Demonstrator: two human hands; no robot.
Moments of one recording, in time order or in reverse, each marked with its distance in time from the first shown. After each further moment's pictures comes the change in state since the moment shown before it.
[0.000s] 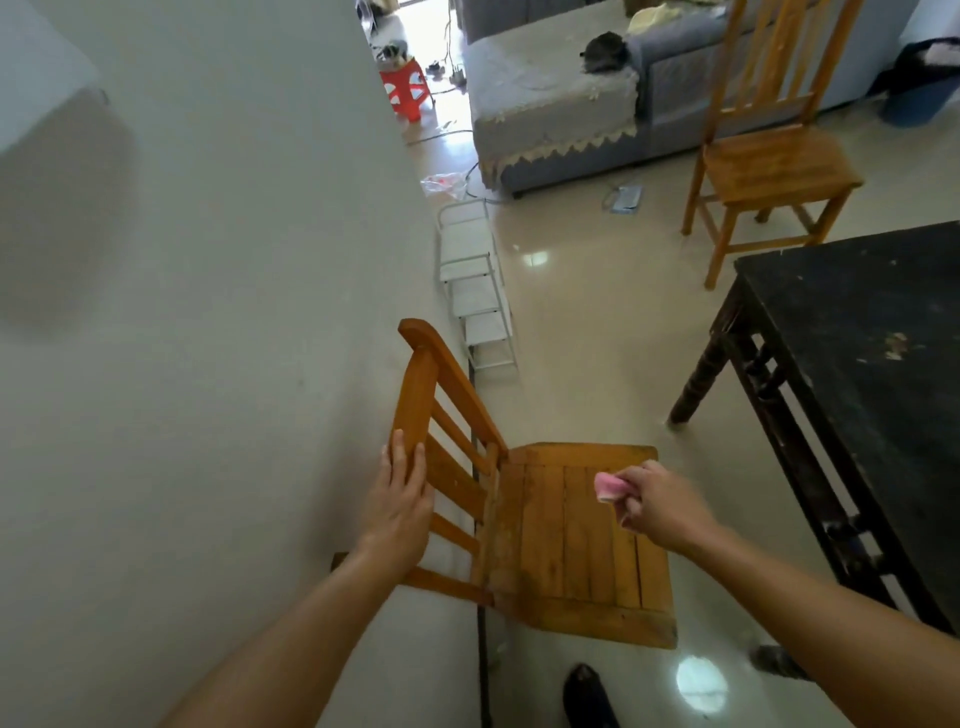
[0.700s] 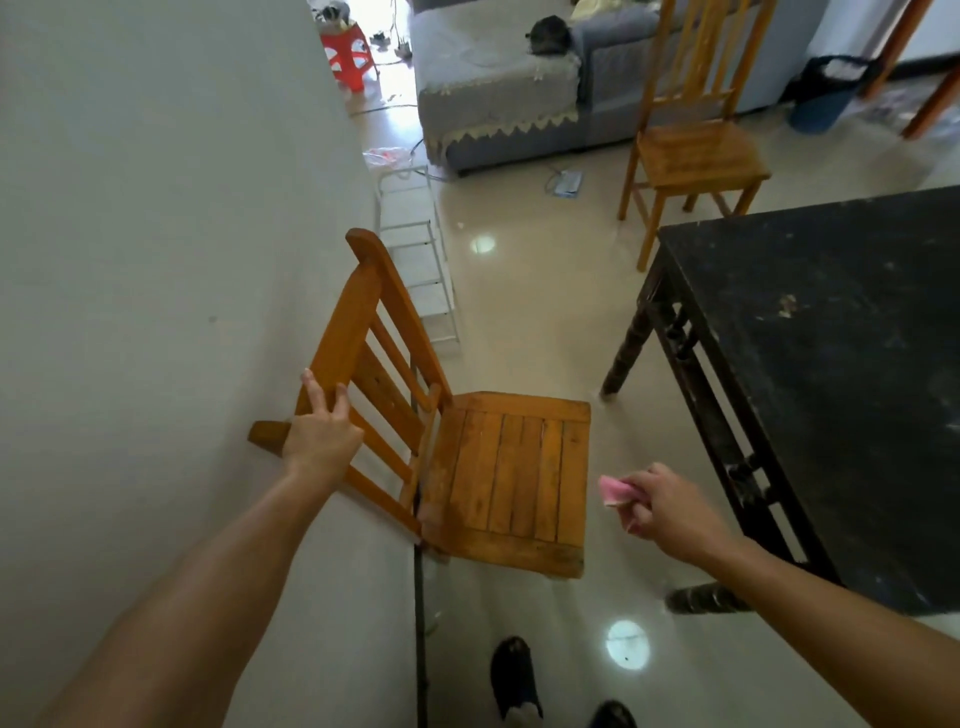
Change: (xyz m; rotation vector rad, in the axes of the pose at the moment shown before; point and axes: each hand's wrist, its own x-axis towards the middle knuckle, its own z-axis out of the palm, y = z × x) left_hand 0.000 0.009 -0.004 0.112 0.006 -0.150; right_hand -0.096 0.079 -0.008 -0.110 -0.014 0.057
